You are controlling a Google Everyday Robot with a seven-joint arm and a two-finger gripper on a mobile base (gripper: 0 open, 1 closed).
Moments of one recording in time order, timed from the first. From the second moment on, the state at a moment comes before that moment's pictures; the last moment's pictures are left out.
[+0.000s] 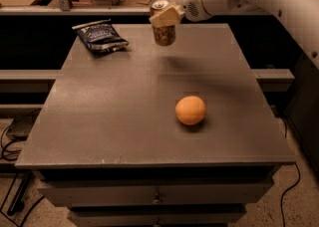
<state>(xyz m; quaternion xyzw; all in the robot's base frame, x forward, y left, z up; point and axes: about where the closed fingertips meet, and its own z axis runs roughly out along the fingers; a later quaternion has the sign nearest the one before) 0.725 -0.011 0.984 -0.46 0.71 0.15 0.51</state>
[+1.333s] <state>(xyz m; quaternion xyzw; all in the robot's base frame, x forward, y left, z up) 0.706 0.104 0.954 -0.47 0.69 0.30 0.46</state>
